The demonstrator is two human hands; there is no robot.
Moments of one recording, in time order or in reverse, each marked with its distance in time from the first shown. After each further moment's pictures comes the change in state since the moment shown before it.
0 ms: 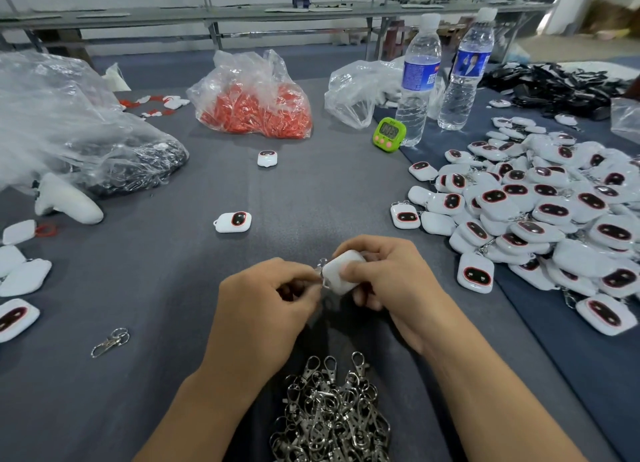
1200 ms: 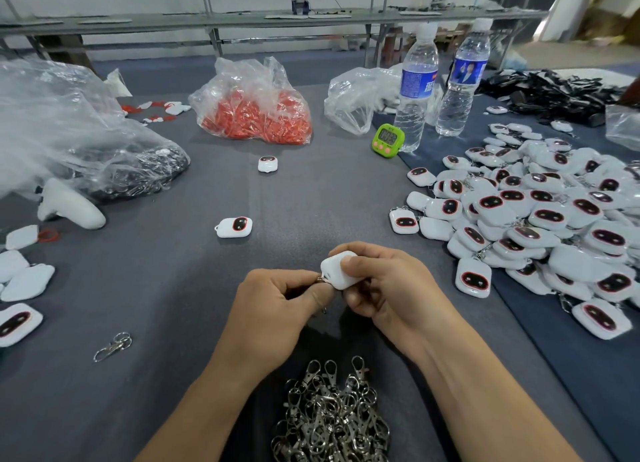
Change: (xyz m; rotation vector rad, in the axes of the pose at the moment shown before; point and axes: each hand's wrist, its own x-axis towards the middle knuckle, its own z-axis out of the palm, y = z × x) left_hand 0.007 0.002 0.001 -0.339 -0.226 -0.156; right_hand -0.003 -0.004 0.002 0.371 -0.109 0.127
